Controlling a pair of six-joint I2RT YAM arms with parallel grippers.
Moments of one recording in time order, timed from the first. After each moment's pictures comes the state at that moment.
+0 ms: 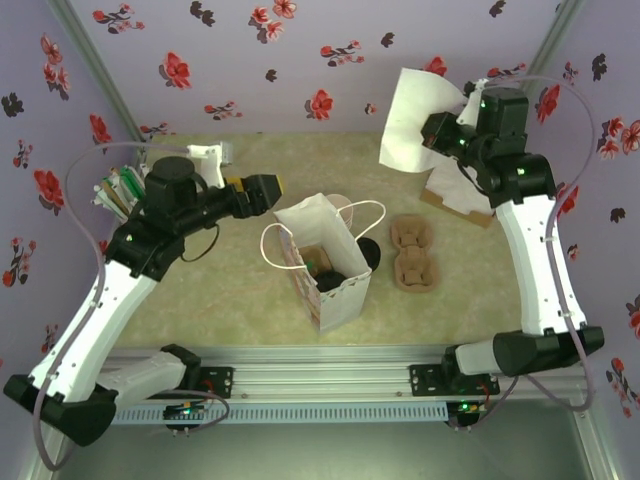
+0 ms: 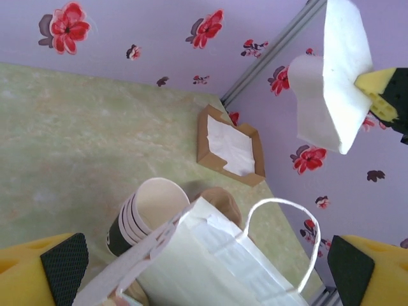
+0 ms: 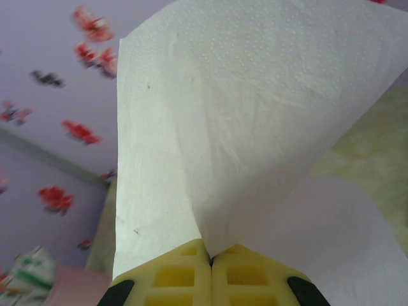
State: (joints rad) left arm -0.53 1.04 1.28 -0.54 0.26 -0.56; right arm 0.20 1.37 1.76 -0.79 -0.27 0.54
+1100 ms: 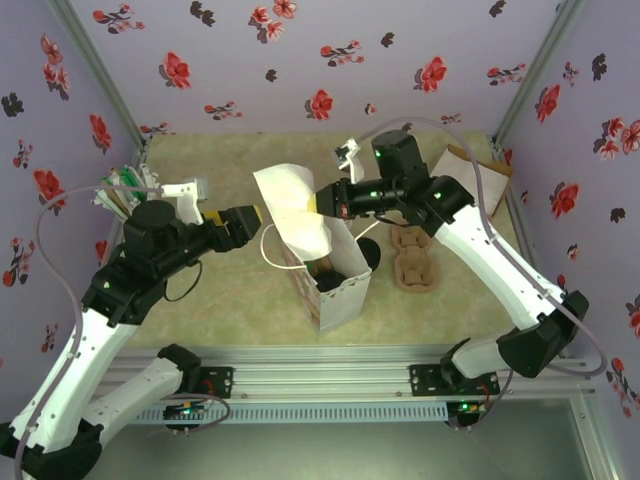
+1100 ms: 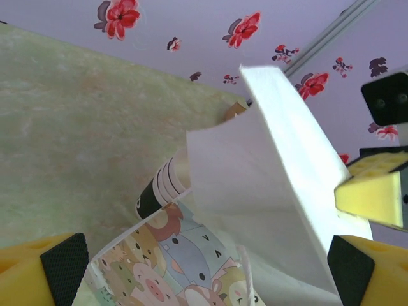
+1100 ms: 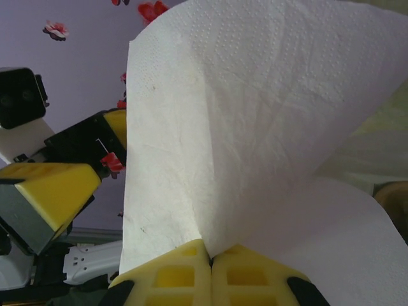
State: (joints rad) left arm -0.54 0.79 1.09 -0.62 0.14 -0.63; right arm 0.67 1.40 1.54 -0.69 -0.70 0.63
